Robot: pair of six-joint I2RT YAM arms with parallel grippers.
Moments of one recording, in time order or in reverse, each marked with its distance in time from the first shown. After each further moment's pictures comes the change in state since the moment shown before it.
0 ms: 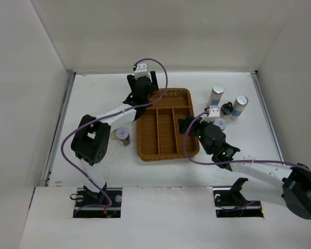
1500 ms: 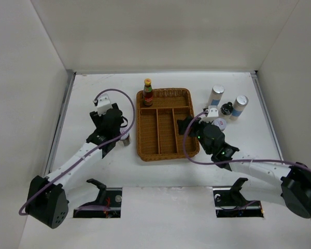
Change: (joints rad) left arm 0.079 -0.761 -0.633 -0.483 -0.237 -0.181; right arm -0.001 0.013 0.000 -0.001 -0.026 0.008
